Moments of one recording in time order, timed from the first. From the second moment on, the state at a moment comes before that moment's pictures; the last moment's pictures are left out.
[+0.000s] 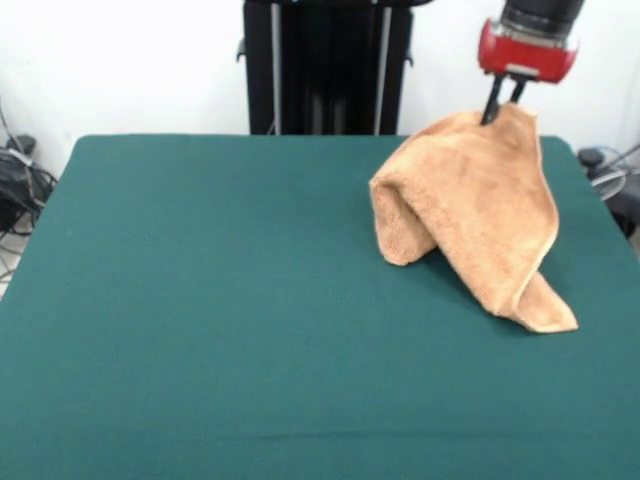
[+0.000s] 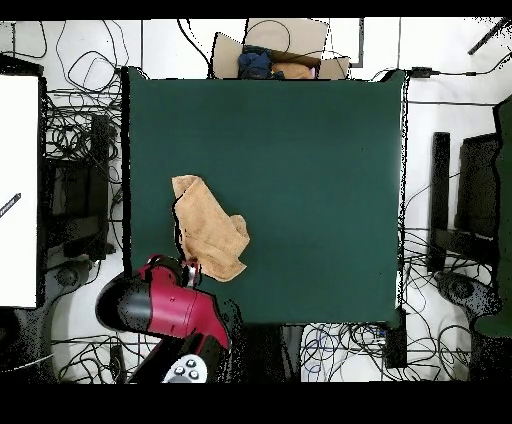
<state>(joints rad) 0.35 -0.71 -0.26 2.10 0.38 0.14 1.69</state>
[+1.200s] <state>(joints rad) 0.09 -0.43 -0.17 2.07 0.19 -0.16 1.69</state>
